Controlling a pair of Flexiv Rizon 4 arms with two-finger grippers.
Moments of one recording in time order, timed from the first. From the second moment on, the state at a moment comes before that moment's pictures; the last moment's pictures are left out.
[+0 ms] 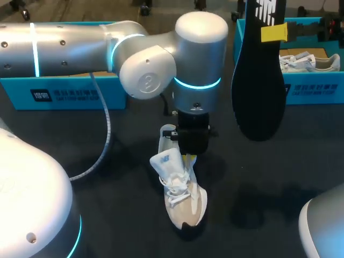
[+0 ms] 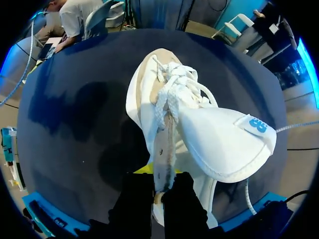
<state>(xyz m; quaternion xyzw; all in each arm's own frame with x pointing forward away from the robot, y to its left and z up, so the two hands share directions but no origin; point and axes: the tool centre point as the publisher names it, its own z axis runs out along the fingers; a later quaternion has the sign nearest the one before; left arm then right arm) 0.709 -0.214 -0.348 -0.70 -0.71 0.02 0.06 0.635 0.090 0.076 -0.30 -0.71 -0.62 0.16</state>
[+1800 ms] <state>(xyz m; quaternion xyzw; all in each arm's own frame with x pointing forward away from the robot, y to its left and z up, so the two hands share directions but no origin) 0.753 -0.240 -0.268 -0.63 -0.73 0.21 -0.15 0.635 0.089 0.076 -0.30 -0.71 -0.62 0.16</state>
